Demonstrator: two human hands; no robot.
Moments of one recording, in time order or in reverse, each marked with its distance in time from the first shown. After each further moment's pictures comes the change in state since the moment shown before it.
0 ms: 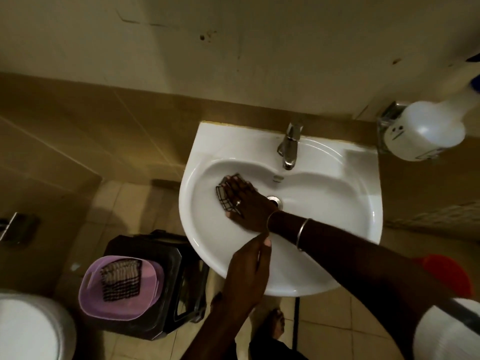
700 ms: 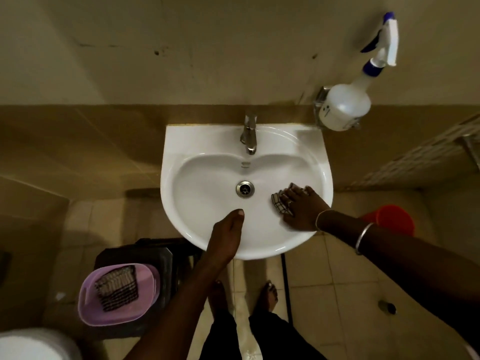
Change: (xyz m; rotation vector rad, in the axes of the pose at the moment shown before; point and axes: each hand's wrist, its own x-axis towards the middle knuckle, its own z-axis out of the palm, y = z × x) left_hand 0.015 0.010 -0.034 -0.083 -0.234 -0.176; right_hand -0.210 0.021 -0.048 -0.258 -0.339 0.479
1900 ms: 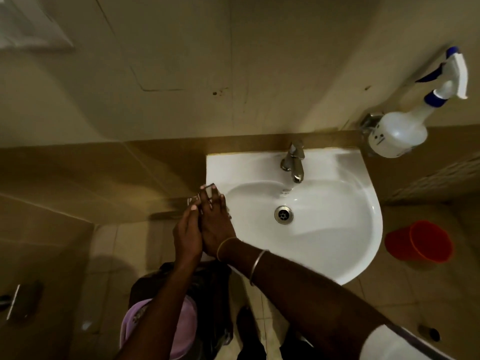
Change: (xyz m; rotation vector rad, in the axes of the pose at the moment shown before) left_hand 0.073 -0.002 -0.185 -0.330 0.427 0.106; right_hand 0.168 -0.293 -0.157 0.512 0.510 -0.036
